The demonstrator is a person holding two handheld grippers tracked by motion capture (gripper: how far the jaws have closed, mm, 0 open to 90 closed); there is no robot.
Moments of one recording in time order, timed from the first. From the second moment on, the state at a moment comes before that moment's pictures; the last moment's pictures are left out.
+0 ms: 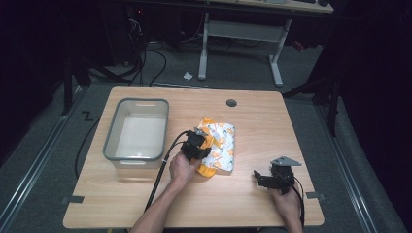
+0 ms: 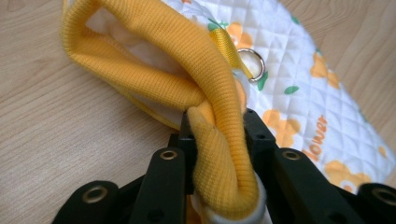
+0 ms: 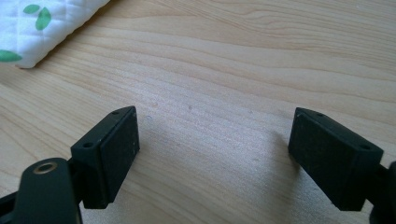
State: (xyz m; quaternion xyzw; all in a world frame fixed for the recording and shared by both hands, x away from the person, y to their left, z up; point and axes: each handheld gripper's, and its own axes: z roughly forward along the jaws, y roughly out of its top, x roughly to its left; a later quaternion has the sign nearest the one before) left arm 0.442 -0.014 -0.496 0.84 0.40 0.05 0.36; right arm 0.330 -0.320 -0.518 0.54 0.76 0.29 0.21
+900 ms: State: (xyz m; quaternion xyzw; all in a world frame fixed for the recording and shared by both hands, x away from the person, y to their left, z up) left arm 0.422 0.014 -0.449 0.82 0.38 0.04 0.43; right arm 0.330 -0.320 -0.518 0.54 0.76 0.29 0.21
